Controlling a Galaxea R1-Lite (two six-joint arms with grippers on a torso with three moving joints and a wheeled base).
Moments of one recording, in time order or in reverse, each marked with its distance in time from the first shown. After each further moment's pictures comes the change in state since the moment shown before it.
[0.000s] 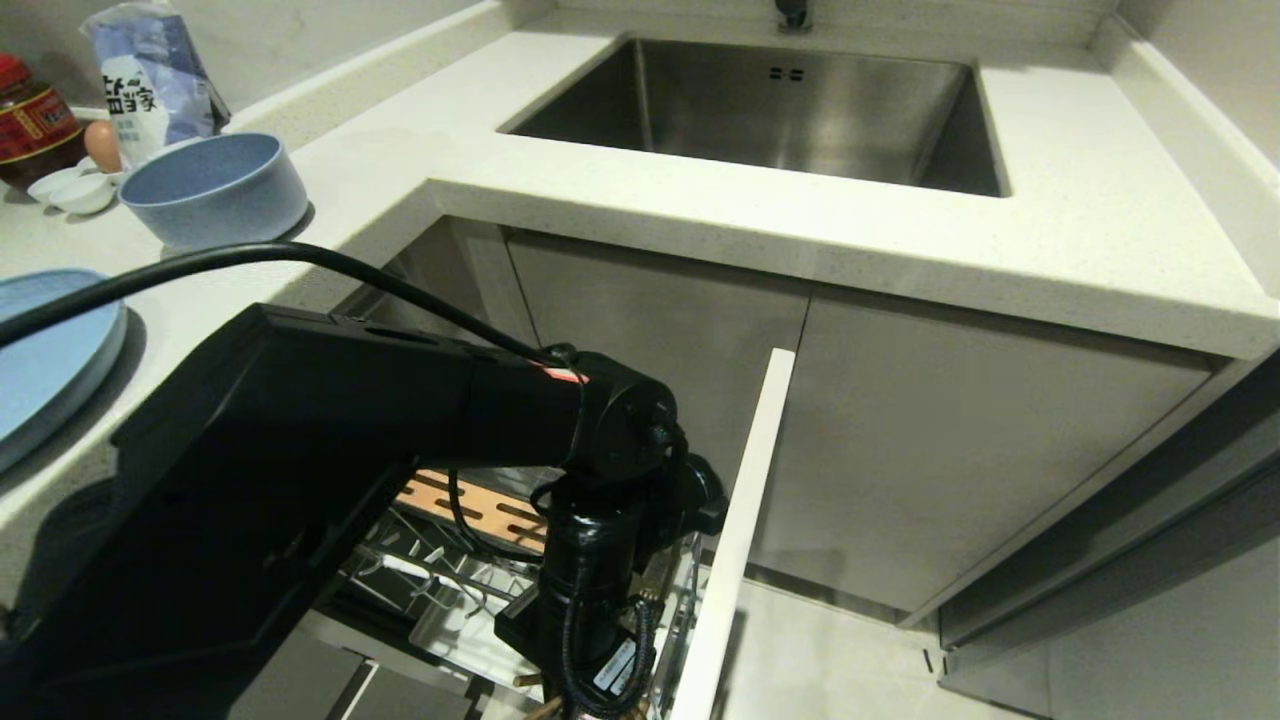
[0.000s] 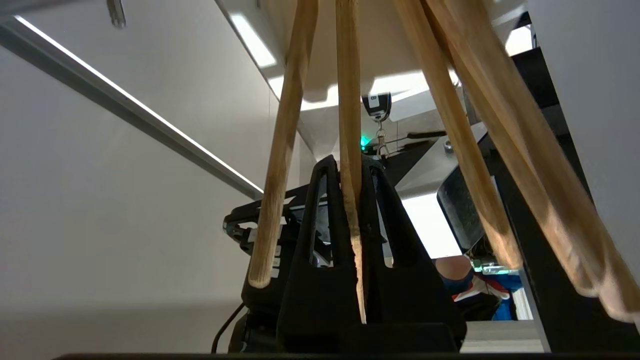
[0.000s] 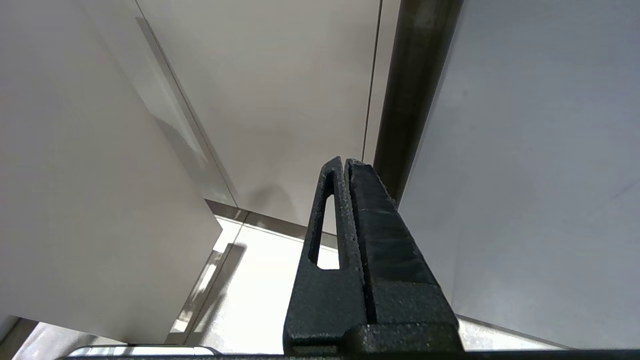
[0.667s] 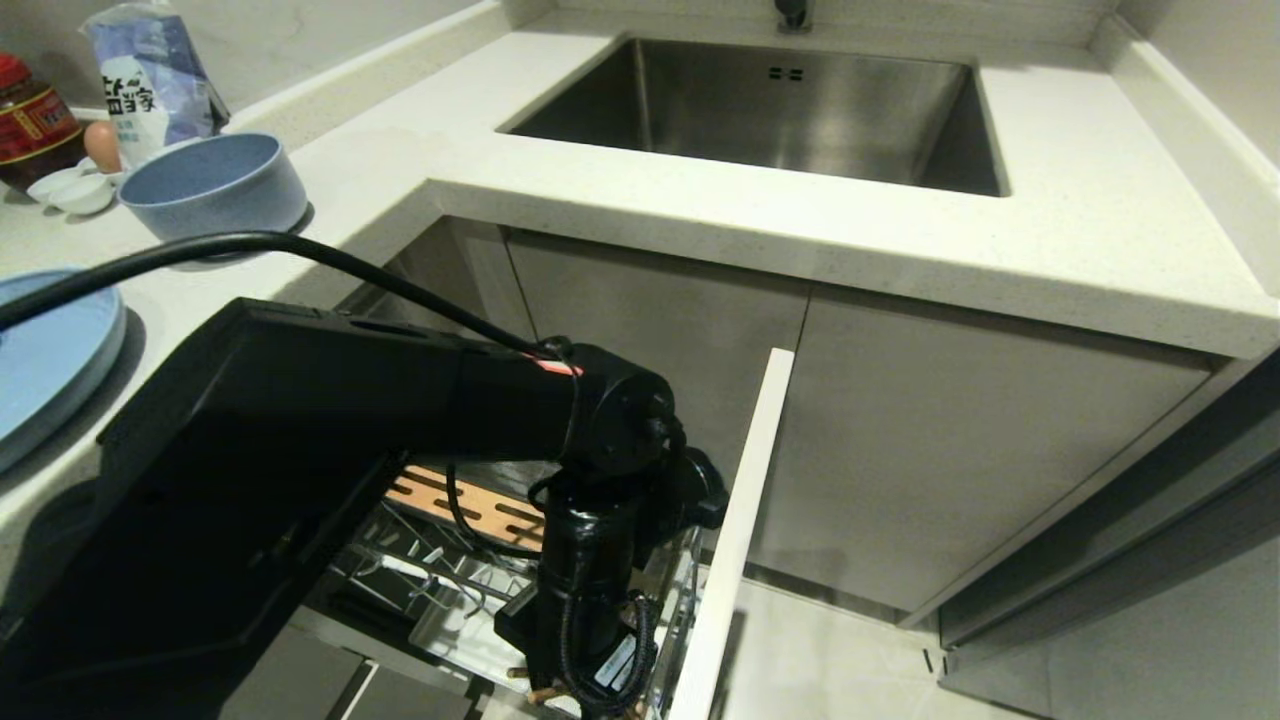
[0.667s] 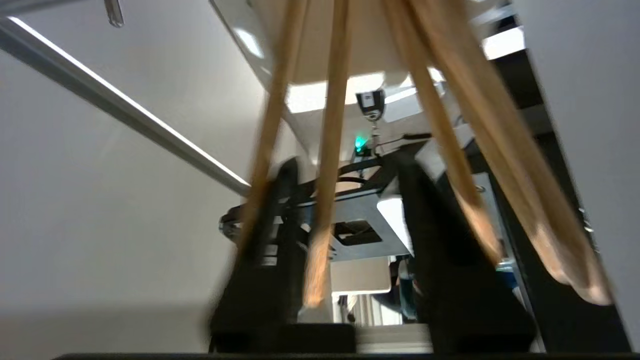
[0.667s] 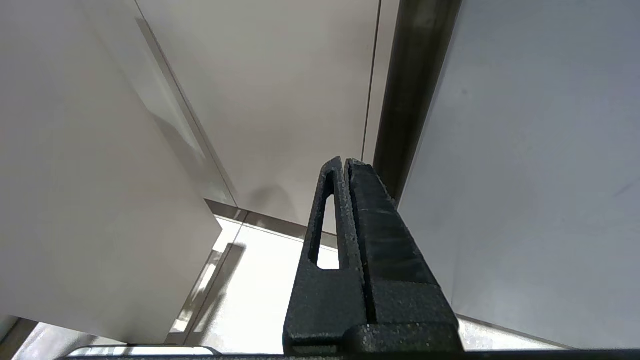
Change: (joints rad) left arm 0.002 -0.018 -0.011 0.013 -0.004 -0.001; right arm 0.000 0.000 0.000 0.000 0.000 0.000
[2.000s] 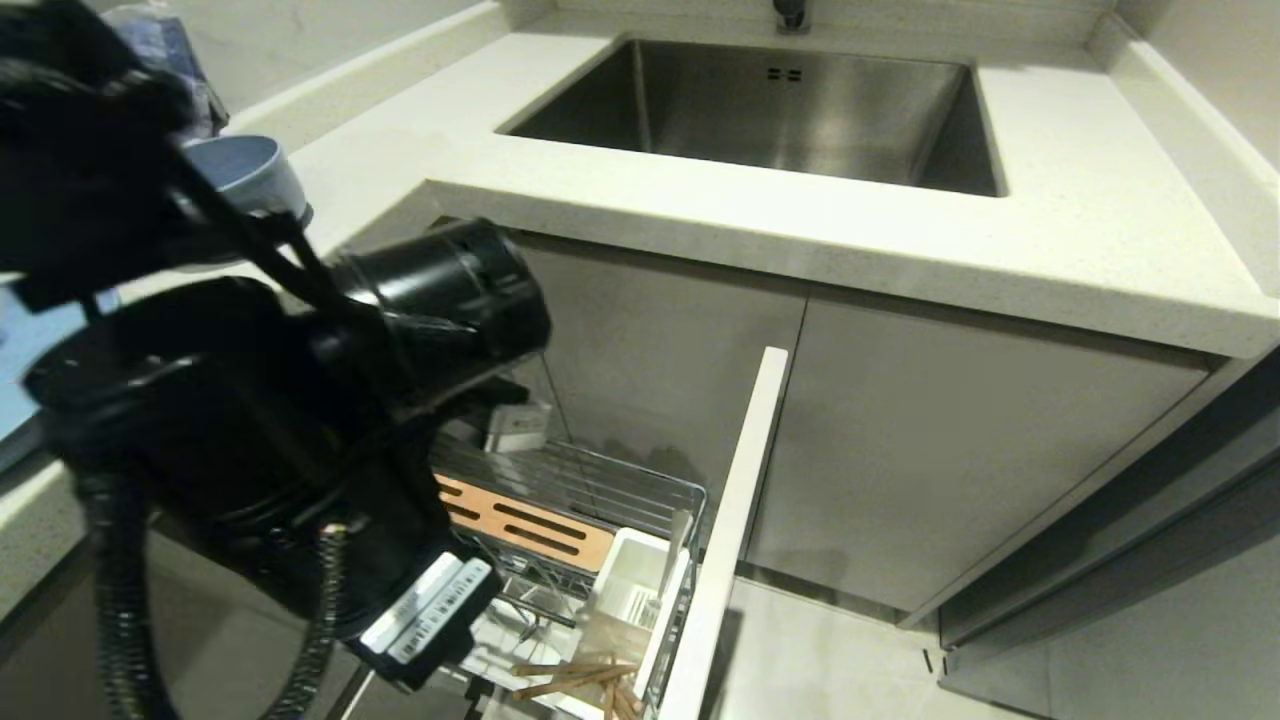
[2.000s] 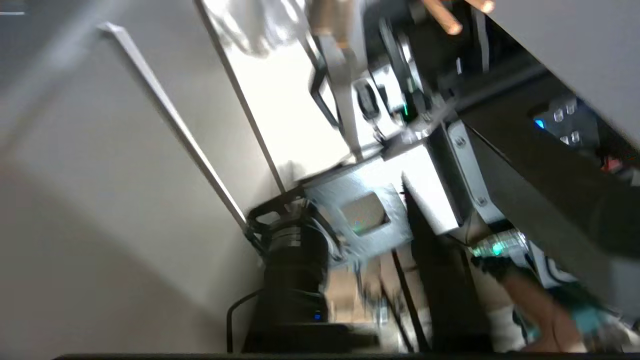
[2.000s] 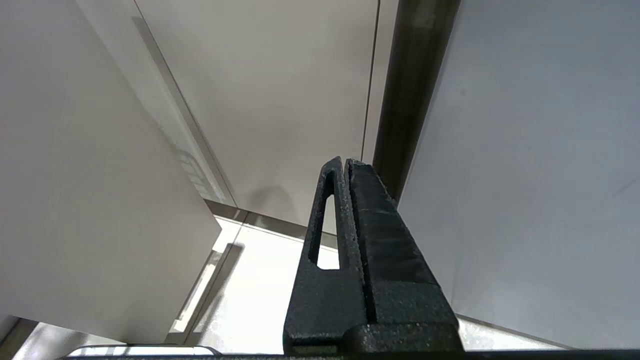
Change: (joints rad) left arm -0.033 -0.518 0.006 0.093 0.098 -0.023; right arm 0.000 0.000 0.000 0.000 0.000 0.000
